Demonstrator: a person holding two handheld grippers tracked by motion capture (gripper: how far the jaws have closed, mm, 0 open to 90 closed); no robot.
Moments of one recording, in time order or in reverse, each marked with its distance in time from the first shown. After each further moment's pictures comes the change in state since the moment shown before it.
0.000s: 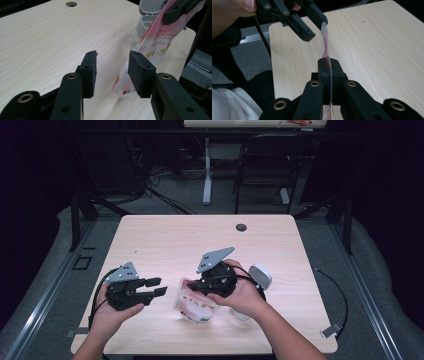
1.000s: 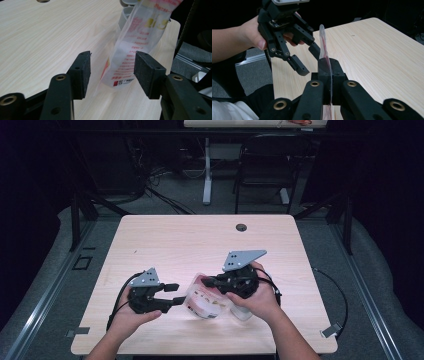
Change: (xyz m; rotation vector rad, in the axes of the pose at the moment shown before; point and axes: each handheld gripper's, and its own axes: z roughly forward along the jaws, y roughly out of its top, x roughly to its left) left arm -0.011 -0.003 0.047 0.023 -0.126 0.045; right arm -0.008 -0.028 -0.037 -0.172 -0.023 0.048
